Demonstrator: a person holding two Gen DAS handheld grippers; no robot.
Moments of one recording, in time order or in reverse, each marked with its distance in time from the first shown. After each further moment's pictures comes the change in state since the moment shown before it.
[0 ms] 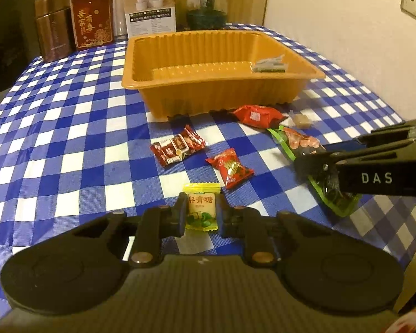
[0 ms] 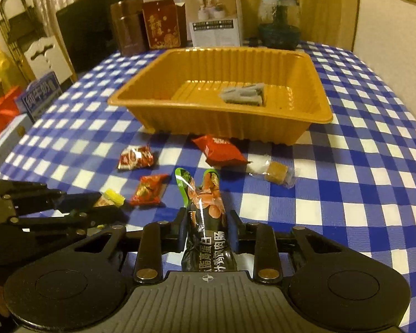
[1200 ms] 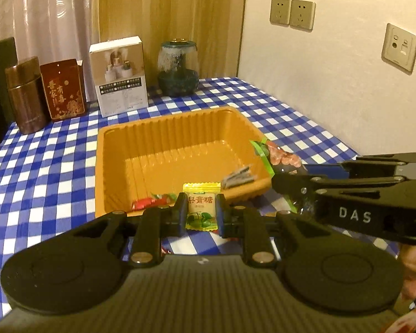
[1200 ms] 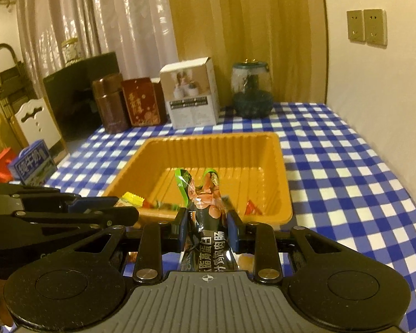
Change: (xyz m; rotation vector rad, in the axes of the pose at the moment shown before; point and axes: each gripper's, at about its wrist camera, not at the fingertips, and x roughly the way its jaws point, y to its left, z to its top) left arm -0.014 -0.024 0.103 0.071 -0.154 -0.078; right arm -0.041 -0.025 0.062 0.073 -0.250 -0.044
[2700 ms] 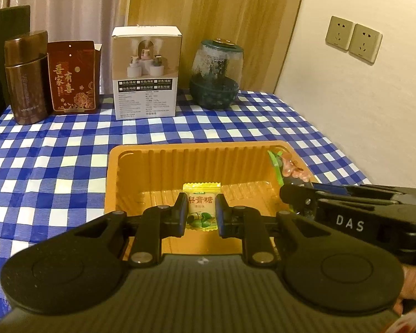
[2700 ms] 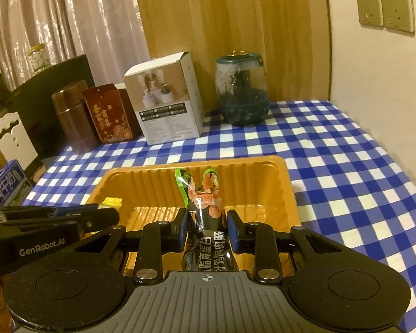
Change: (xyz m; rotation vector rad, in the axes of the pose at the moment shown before) left arm 0.092 0.066 0.051 -0.169 0.004 0.017; right arm 0.116 -0.028 0.055 0.054 0.036 -0.029
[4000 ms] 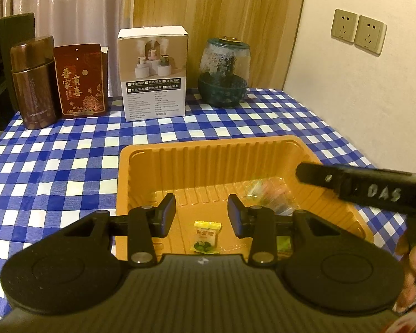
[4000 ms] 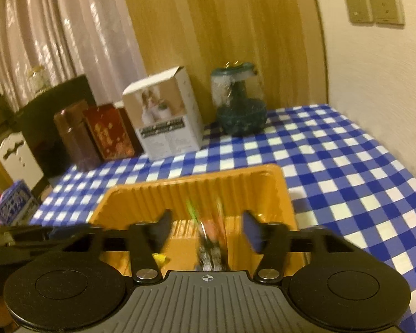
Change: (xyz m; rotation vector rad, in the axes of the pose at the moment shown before) left arm 0.000 0.003 -0.005 0.039 -0.007 0.053; right arm -0.010 -0.018 0.003 0.089 -0.083 0.032
